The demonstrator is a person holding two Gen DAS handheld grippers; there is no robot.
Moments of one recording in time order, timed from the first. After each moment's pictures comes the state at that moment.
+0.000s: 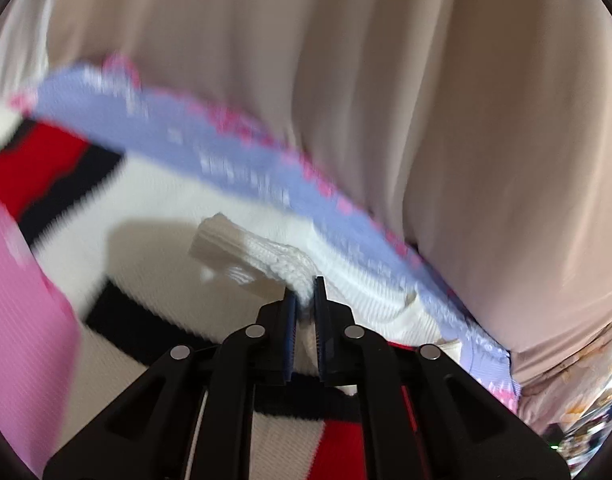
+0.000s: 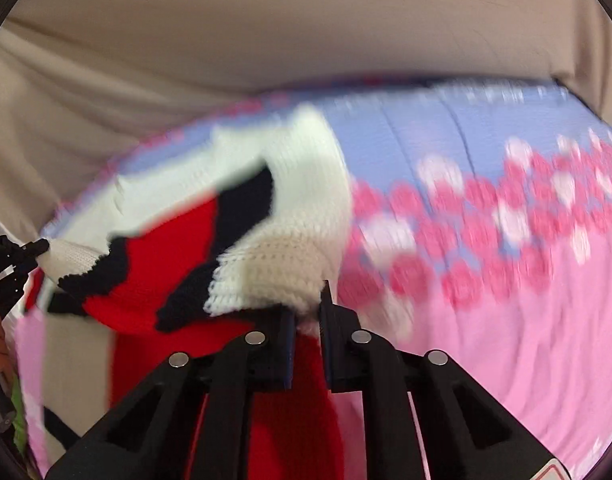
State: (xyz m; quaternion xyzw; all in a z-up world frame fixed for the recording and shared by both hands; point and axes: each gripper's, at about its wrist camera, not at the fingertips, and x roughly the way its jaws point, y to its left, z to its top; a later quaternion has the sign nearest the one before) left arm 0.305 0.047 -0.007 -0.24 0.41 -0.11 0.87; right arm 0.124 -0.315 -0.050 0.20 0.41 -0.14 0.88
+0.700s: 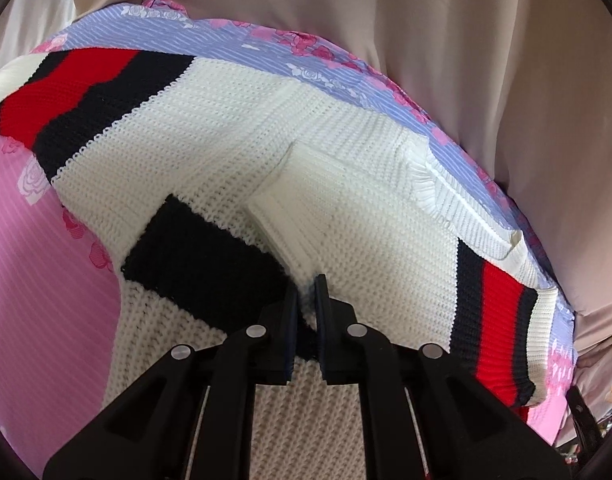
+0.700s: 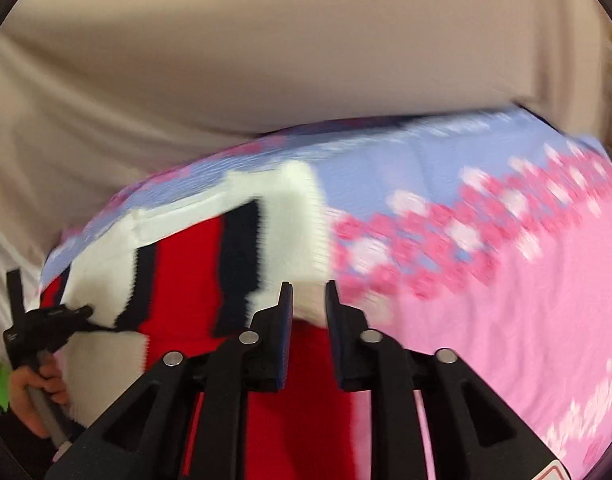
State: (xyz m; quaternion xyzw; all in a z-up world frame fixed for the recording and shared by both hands) left arm 0.306 0.065 -0.109 -0.19 0.50 -0.06 0.84; right arm 0.112 -0.288 -0.018 0.18 0.40 -0.16 0.88
